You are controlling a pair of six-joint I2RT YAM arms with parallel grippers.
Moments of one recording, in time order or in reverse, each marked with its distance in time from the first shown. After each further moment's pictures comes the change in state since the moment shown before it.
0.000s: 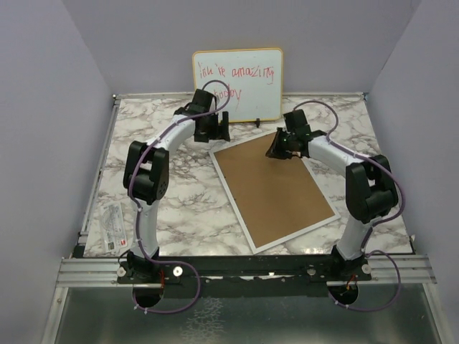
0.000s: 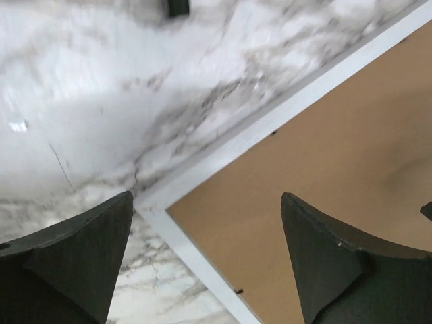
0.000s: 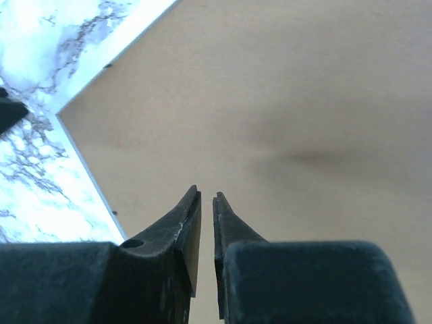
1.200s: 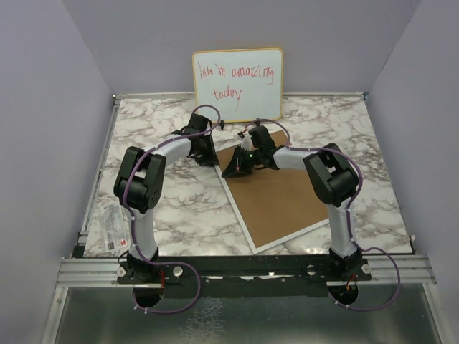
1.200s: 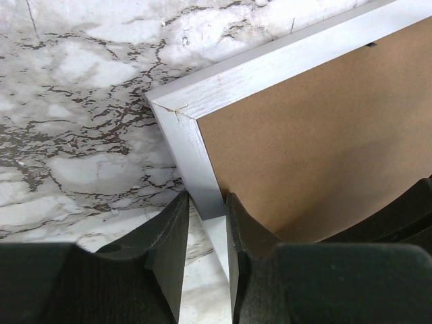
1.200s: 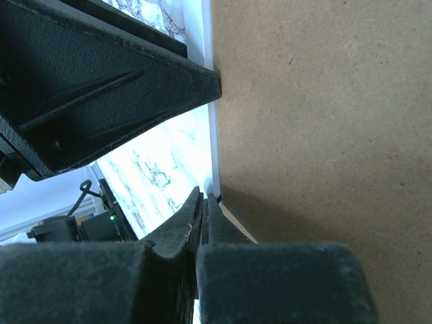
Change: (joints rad) left arm 0.002 -0.107 -0.348 0.150 -0.006 -0.206; right arm 0.181 0.310 0.060 0.315 -0.508 0.051
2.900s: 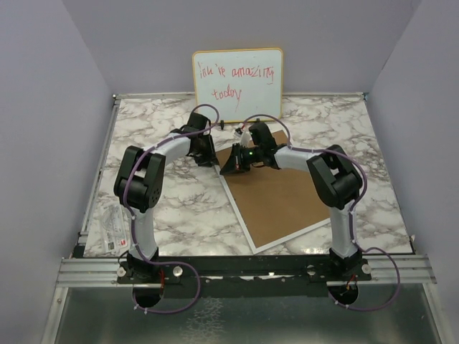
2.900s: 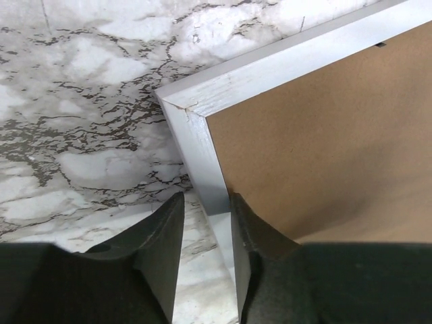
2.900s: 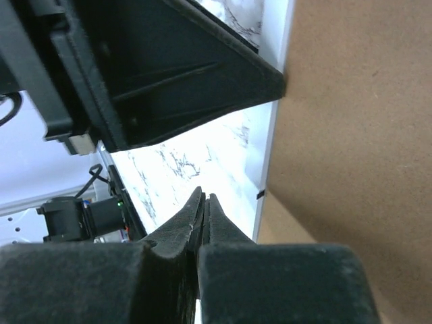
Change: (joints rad) left arm 0.004 0.001 0.032 -0.039 0.010 0.003; right arm 0.013 -0.060 -0.006 0.046 -0.070 -0.029
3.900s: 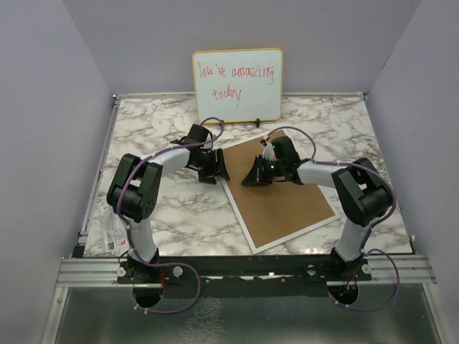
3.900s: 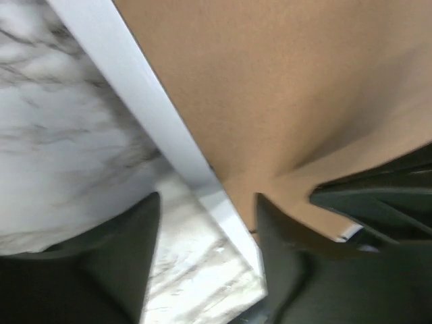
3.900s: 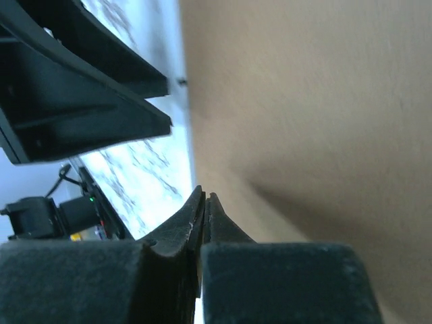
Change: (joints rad) left arm -0.040 -0.109 -0.203 0.034 0.264 0.021; right arm -0.063 -0.272 -0.415 0.045 0.126 -0.008
